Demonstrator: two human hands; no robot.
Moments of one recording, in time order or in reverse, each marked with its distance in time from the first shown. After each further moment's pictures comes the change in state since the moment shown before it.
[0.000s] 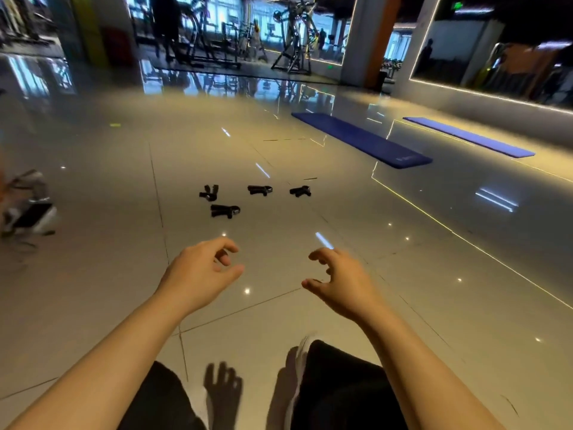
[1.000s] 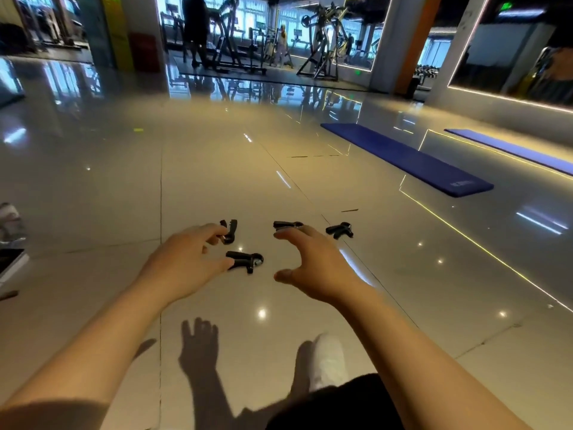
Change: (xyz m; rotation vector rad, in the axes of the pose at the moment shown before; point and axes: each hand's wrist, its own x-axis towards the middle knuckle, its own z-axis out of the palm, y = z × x) left_hand 0.363 -0.143 -0.036 0.113 0.043 -0.015; right_hand 0.404 -0.063 0.048 0.047 -0.038 -0.276
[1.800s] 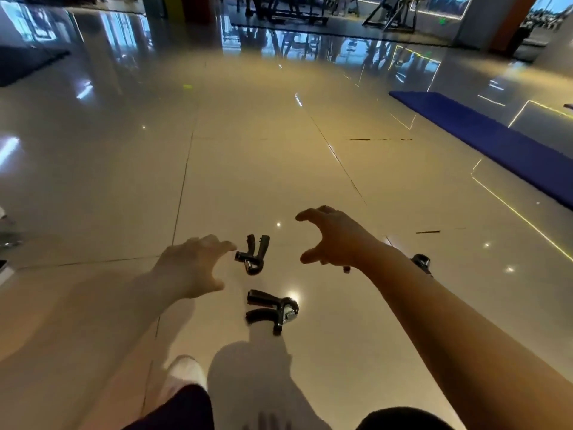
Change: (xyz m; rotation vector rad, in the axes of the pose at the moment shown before) left_hand 0.304 -0.152 0.061 0.450 -0.276 -0.213; right_hand 0.382 0.118 0.052 -0.083 -0.355 -0.024
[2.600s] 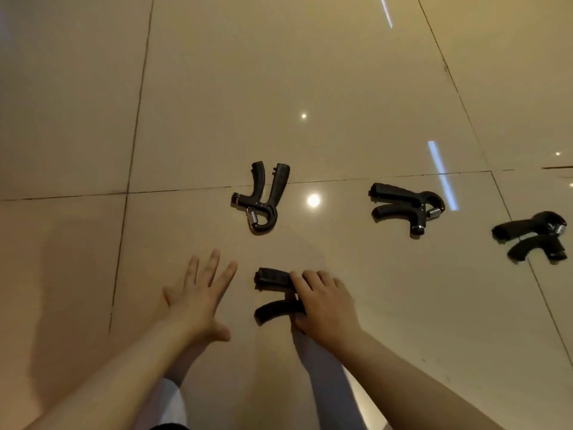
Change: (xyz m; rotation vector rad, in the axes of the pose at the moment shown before) left_hand 0.140 -0.074 0.274 -0.001 -0.622 -0.212; right_hand 0.148 0.139 0.305 -0.243 -0.170 -0.058
